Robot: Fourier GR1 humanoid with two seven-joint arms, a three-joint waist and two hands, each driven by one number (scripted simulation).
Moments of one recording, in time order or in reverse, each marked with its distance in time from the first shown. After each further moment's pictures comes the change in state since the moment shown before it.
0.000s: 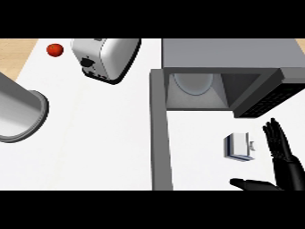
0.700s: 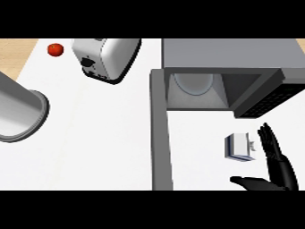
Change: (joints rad) left arm -0.003 -0.034 0.075 -0.001 0.047 -0.067 0.032; right arm -0.162 -0.055 -0.078 0.480 0.024 0.033 -0.306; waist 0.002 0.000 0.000
